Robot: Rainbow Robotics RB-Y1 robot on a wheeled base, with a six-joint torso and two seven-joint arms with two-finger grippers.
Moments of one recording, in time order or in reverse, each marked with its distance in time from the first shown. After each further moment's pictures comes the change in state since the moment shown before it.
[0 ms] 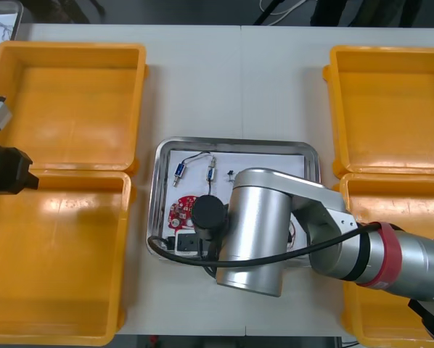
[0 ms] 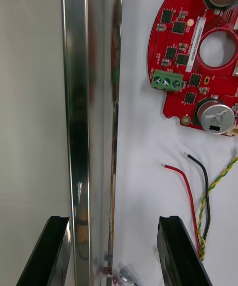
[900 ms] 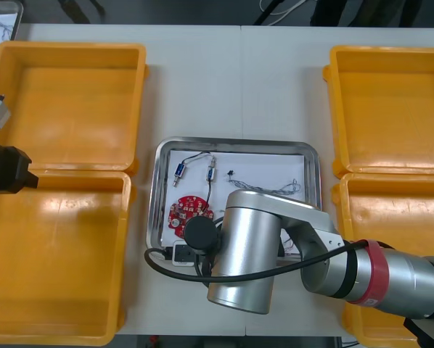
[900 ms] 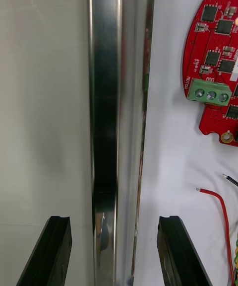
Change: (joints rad) right arm 0.059 0.033 0.035 0.049 0.086 -0.034 0.000; left arm 0.000 -0.001 0.004 -0.004 0.000 0.000 0.000
